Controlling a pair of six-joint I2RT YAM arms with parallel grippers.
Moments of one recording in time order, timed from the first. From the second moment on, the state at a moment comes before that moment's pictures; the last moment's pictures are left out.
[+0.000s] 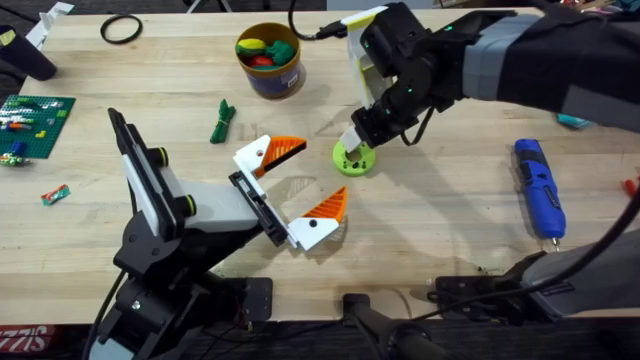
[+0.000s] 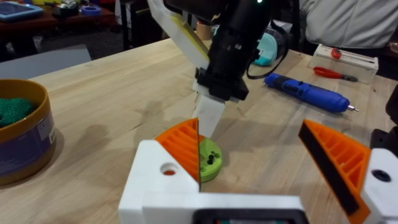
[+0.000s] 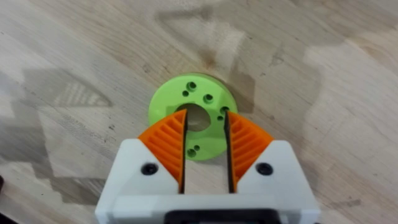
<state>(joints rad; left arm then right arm) -0.46 0.00 0.01 -0.05 0.47 -0.08 0.56 1.70 1.17 -0.76 -0.15 0.04</state>
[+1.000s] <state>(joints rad) -0.46 0.00 0.01 -0.05 0.48 -0.08 0.56 1.27 1.15 -1.00 -0.15 0.02</state>
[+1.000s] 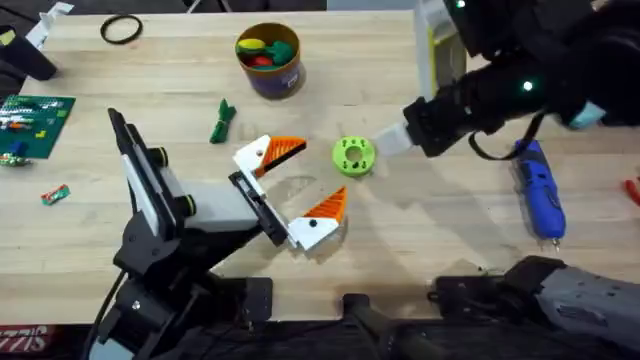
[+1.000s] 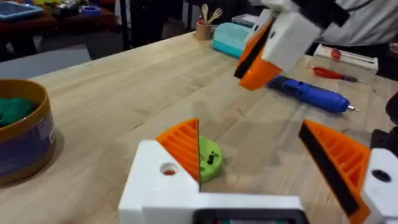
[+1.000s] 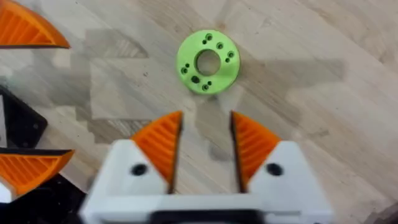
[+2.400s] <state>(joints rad) -0.46 0.00 0.01 -0.05 0.48 -0.08 0.70 1.63 1.06 -0.72 -0.15 0.02</state>
